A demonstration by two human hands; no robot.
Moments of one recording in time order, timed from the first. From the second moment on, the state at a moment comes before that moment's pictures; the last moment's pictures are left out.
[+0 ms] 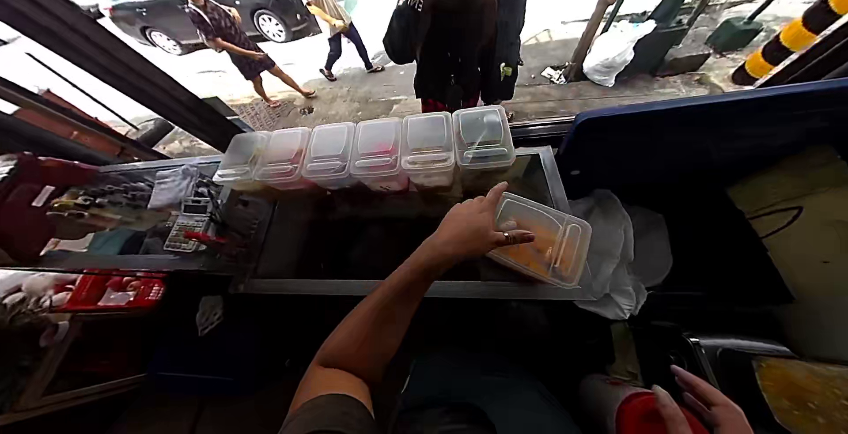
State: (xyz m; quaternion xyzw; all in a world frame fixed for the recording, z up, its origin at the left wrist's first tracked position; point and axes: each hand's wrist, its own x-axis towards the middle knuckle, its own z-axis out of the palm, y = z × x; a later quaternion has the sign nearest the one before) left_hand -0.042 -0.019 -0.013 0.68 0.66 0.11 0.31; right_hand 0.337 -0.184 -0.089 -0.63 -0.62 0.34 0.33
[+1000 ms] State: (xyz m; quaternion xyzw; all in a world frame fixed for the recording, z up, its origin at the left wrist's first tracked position) left_hand -0.100 -0.023 -0.153 0.65 0.32 0.50 0.47; right_hand 0.161 0.088 0.043 -0.48 -0.76 0.41 0.18
